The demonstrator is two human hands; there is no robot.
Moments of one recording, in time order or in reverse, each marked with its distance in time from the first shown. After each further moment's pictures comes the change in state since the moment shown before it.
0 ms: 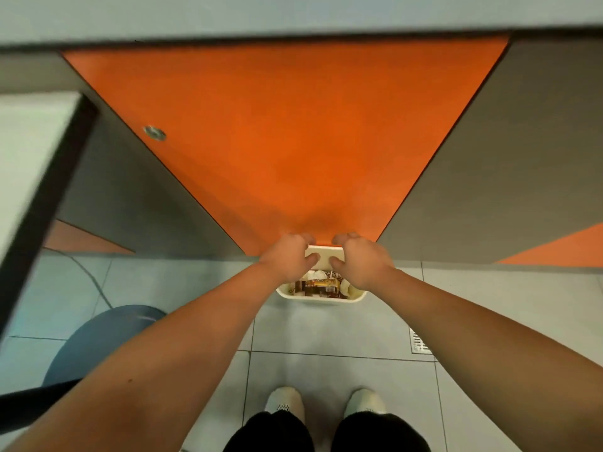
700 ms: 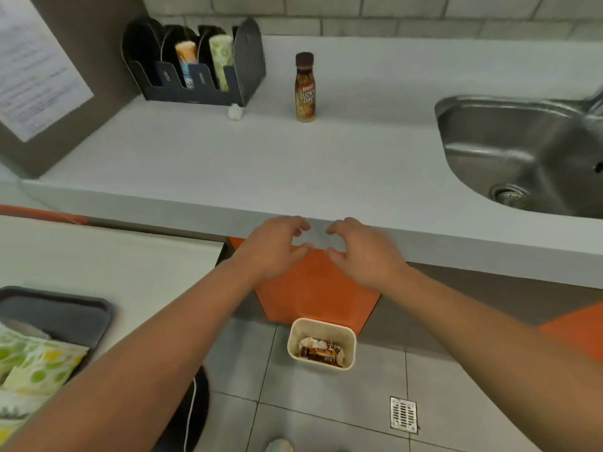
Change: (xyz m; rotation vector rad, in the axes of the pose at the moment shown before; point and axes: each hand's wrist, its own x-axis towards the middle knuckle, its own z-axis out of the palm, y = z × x) left_hand -0.215 0.160 -0.332 0.008 0.430 0.142; right_hand -0.158 -0.136 -0.361 -0.048 0.341 -0.320
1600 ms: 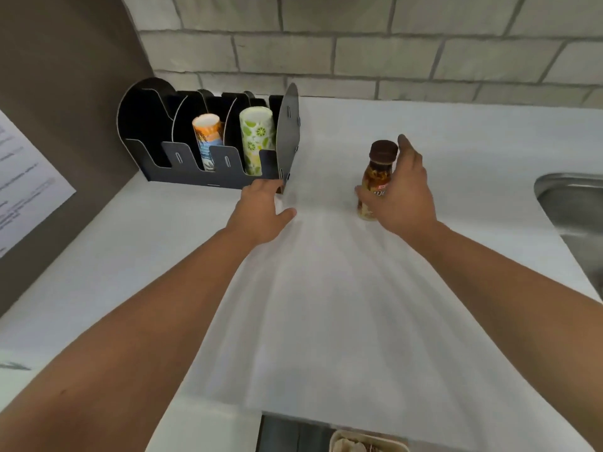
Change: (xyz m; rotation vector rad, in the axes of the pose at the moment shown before) left_hand 0.290 -0.204 -0.149 0.031 0.209 -0.145; right_hand 0.367 0.006 -0.052 0.251 0.505 0.291
